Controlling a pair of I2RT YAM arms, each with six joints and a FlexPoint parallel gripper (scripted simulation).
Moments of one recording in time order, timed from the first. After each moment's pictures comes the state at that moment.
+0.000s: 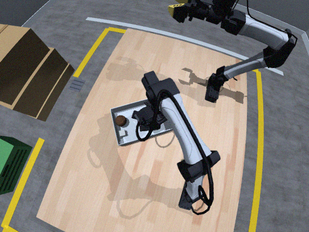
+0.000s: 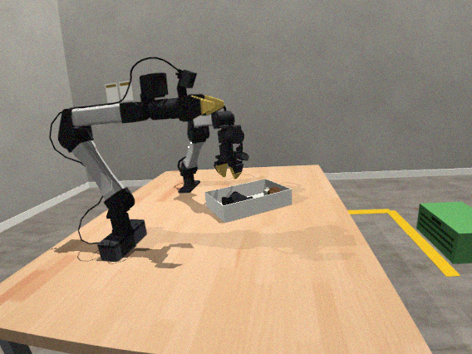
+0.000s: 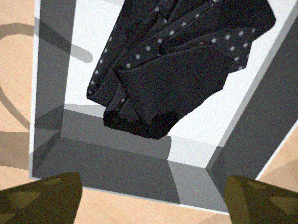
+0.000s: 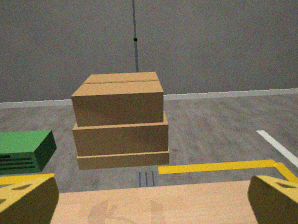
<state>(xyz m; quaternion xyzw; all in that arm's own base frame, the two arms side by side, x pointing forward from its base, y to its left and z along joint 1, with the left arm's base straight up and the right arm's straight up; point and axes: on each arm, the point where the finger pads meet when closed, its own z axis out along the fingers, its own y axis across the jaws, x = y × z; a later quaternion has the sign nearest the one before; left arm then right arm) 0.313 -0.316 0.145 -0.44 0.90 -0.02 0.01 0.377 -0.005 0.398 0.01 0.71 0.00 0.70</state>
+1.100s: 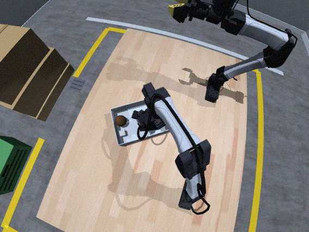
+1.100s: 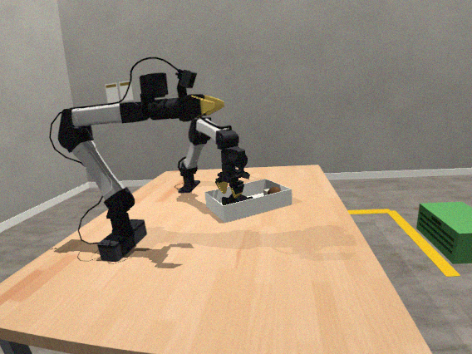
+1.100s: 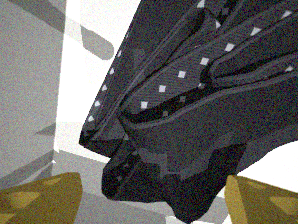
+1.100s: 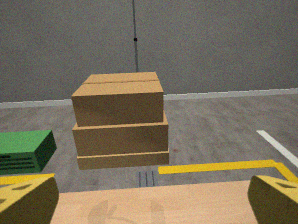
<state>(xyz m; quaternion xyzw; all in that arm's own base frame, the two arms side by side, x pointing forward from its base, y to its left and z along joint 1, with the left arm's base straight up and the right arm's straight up) 0.306 -0.309 0.063 -0.44 0.90 0.04 -0.01 0.377 -0.005 0.398 0.01 0.71 0.00 0.70</state>
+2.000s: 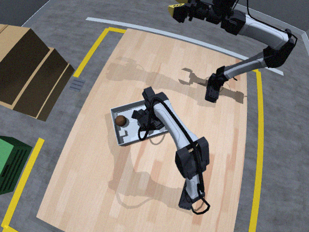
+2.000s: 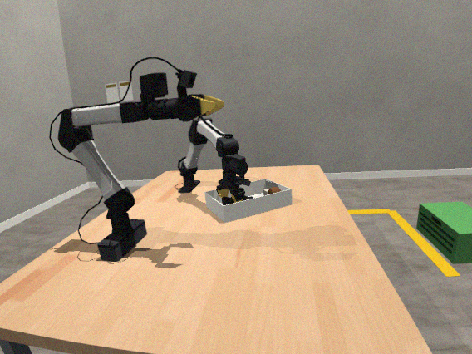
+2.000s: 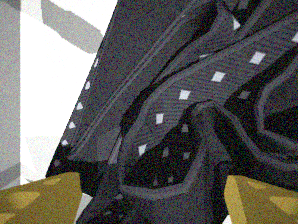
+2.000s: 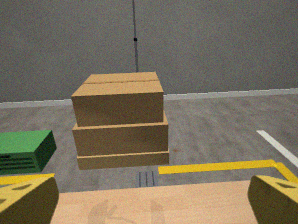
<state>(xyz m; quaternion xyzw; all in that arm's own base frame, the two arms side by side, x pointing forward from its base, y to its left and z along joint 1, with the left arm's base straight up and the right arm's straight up) 0.307 -0.311 0.030 -0.44 0.90 0.03 -0.01 0.377 -0.005 0.398 0.01 0.71 0.00 0.70</state>
